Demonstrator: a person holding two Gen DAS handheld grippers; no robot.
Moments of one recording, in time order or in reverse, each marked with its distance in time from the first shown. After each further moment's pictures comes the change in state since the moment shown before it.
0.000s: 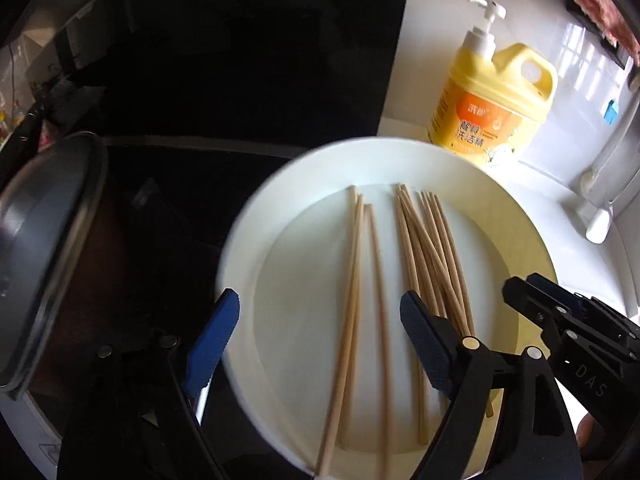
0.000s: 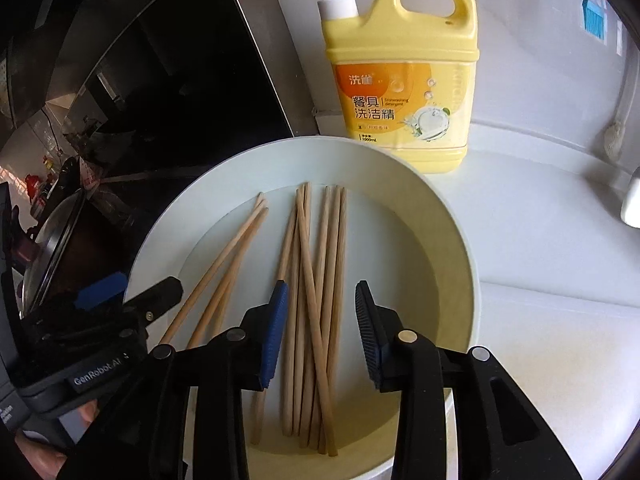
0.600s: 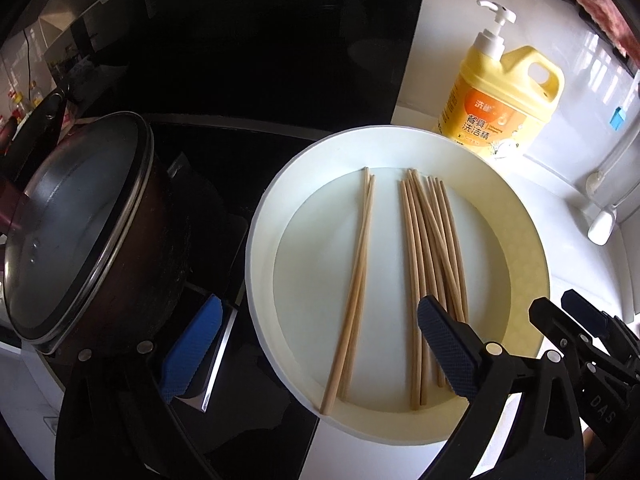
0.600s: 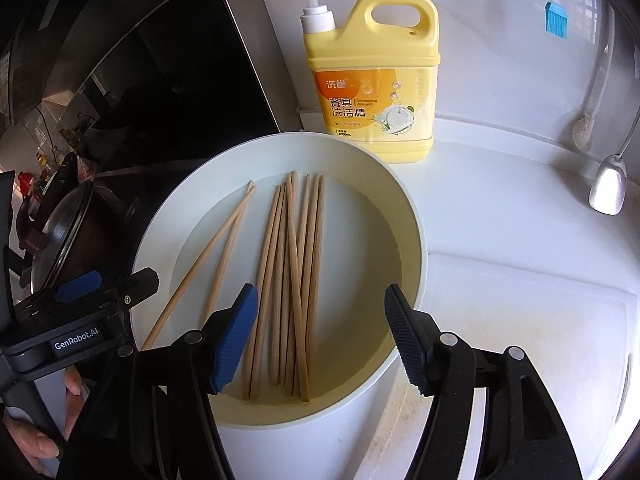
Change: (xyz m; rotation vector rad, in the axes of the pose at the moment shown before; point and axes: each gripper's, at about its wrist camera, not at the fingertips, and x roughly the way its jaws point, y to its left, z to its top) left arm -0.027 0.003 -0.006 -0.047 0.080 0.033; right arm -0.036 -0.007 -0.017 0.018 0.032 -0.045
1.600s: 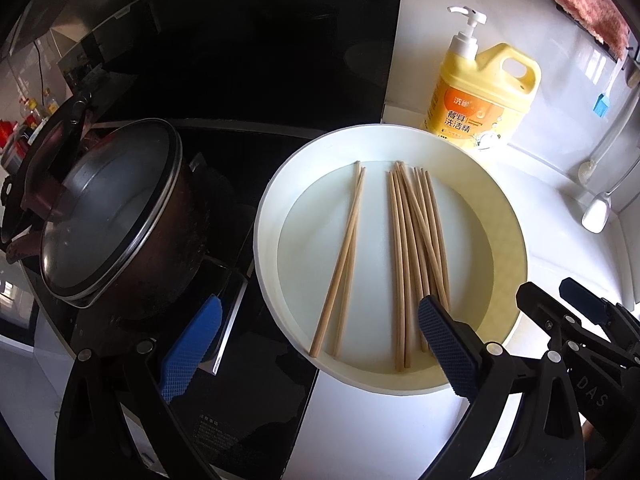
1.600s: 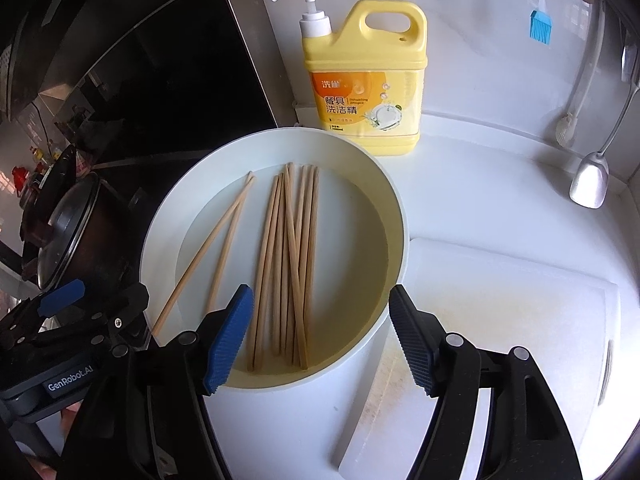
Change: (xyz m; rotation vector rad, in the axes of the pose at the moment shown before) left arm -0.042 -0.013 -0.020 0.012 0.002 0.047; right arm -0.027 0.008 -0.004 0.007 0.043 -0.045
